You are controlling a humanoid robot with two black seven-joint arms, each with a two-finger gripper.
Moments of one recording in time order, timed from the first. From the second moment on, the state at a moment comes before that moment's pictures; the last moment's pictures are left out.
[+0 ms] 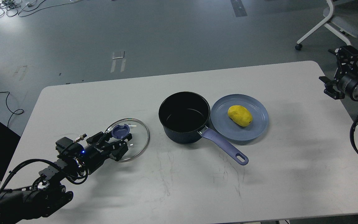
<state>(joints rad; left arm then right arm) -0.63 0.46 0.01 -0.68 1.48 0.49 -0.49 0.72 -0.61 0.49 0.62 -0.11 0.23 0.20</state>
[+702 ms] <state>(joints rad) -0.71 0.58 -0.02 -0.85 1.21 0.49 -0.49 0.75 -0.61 0.49 0.63 -0.11 0.23 0.20</state>
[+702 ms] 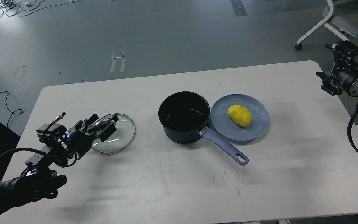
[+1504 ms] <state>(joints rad) -1.00 0.53 -0.32 -0.87 0.37 -0.07 -0.41 0.93 -0.63 0.20 1.06 -1.29 0.05 0.48</state>
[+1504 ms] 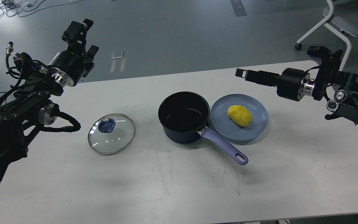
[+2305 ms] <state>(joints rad) -0.97 0.52 -0.35 -0.85 0.35 -0.06 -0.41 0.95 -0.33 -0.11 0.69 -1.43 -0.12 0.49</state>
